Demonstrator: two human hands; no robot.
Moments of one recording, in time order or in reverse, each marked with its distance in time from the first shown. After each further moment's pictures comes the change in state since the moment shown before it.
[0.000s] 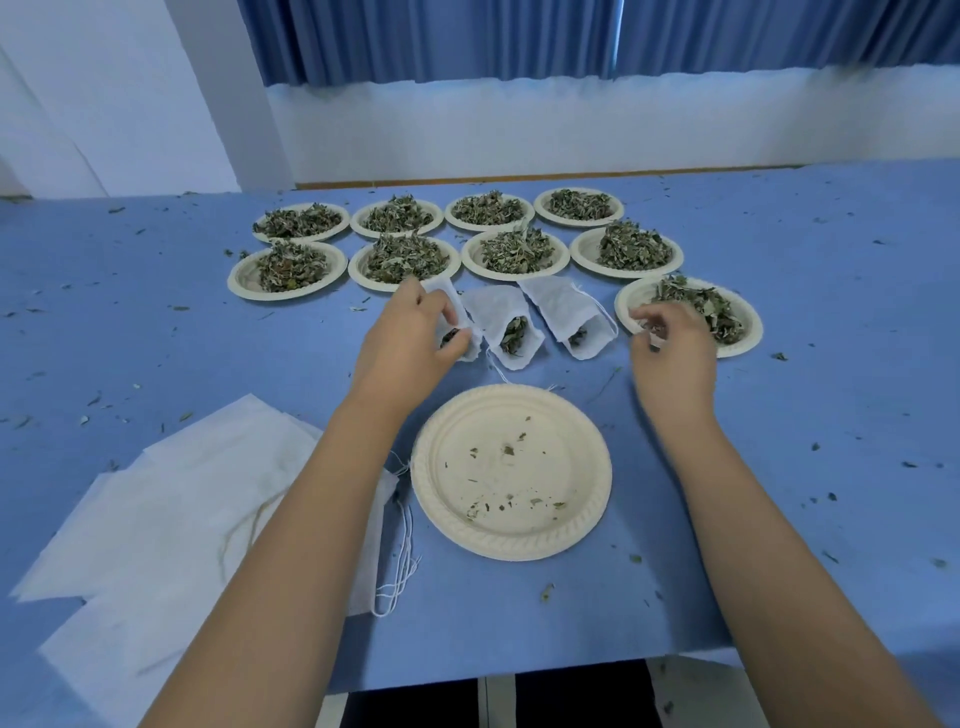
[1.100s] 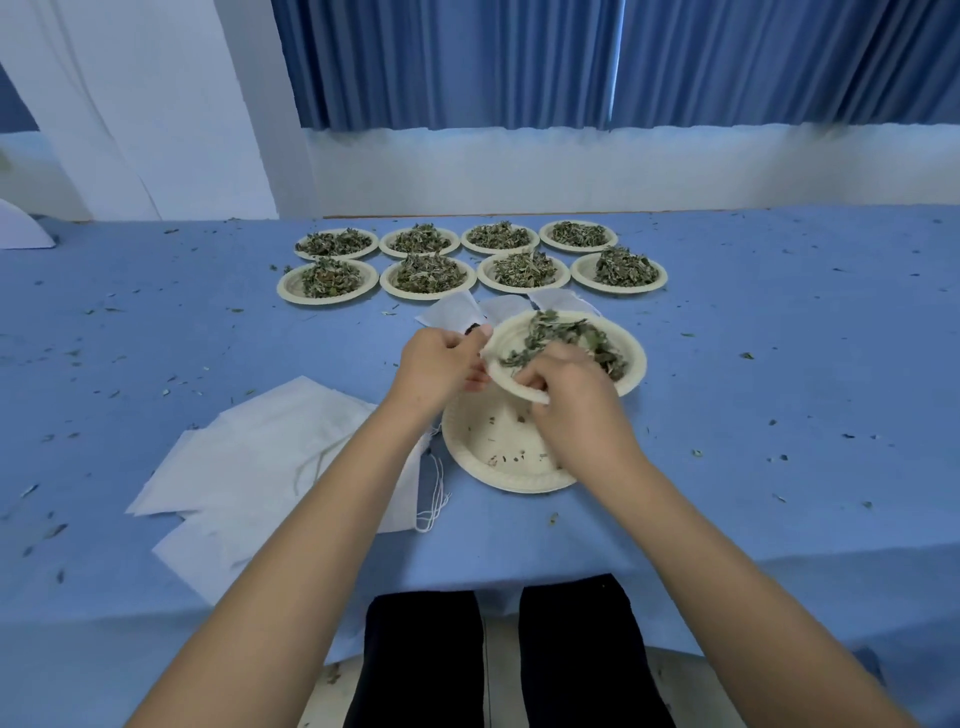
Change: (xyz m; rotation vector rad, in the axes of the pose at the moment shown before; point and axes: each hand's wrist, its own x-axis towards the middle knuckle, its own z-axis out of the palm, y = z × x) left_hand -0.060 0.049 -0.050 -0.861 -0.113 -0.502; right_hand -0.098 -0.102 -0.016 -0.131 -0.322 -0.337
